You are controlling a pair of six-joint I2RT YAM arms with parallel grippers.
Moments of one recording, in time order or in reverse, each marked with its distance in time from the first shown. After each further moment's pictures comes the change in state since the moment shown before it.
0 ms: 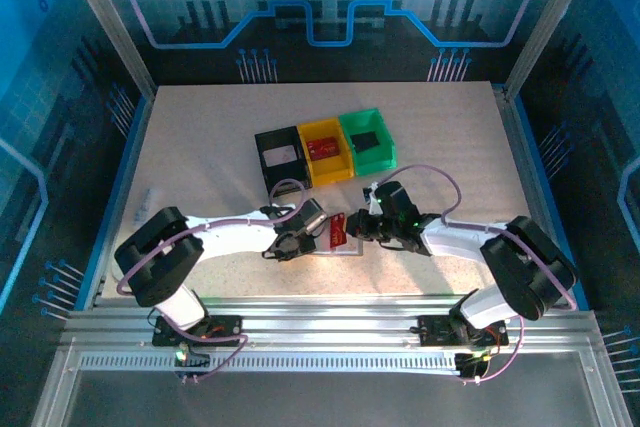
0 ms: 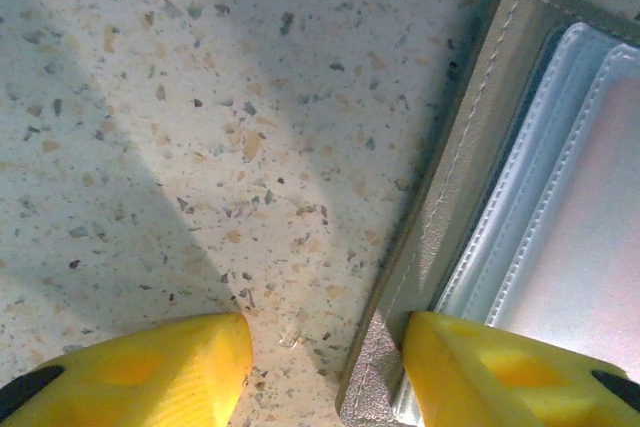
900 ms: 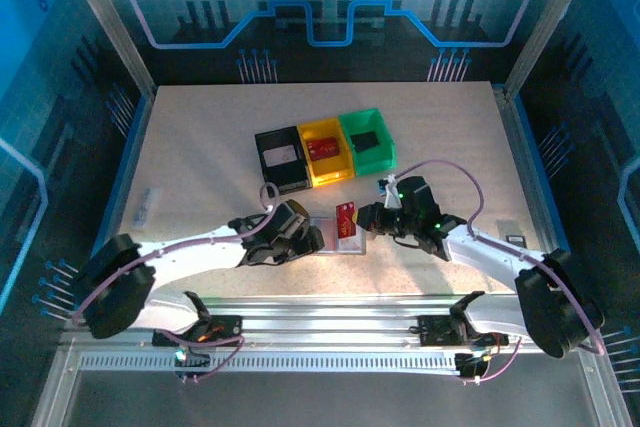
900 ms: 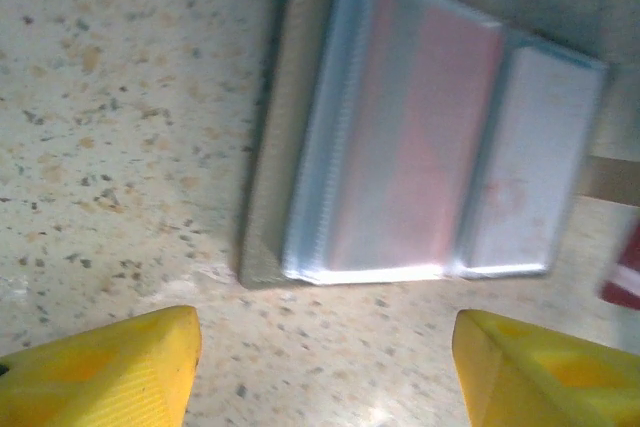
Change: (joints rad) left arm 0.019 -0.315 -0.159 0.199 0.177 0.041; right arm -0.091 -0.221 -0.031 -0.078 -0.094 -0.023
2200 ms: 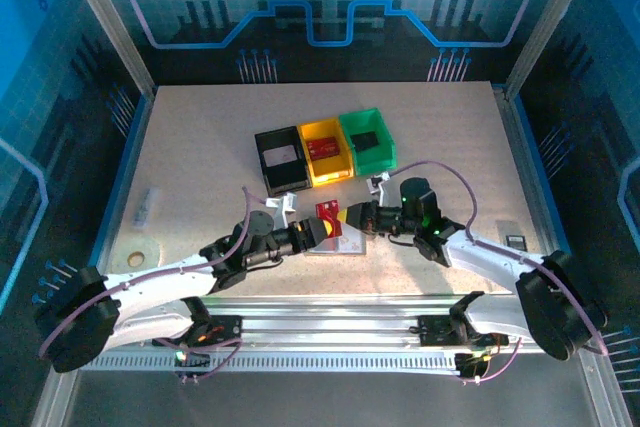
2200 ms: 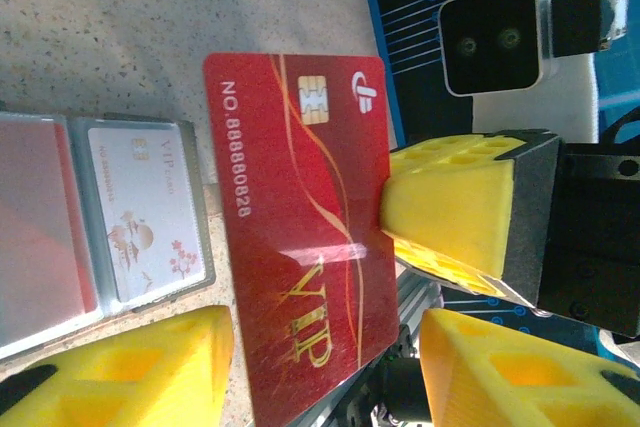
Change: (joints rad) left arm 0.002 -0.242 -0.291 0.712 0.136 0.039; right arm 0.042 -0.011 -0.045 0.304 -0.220 0.211
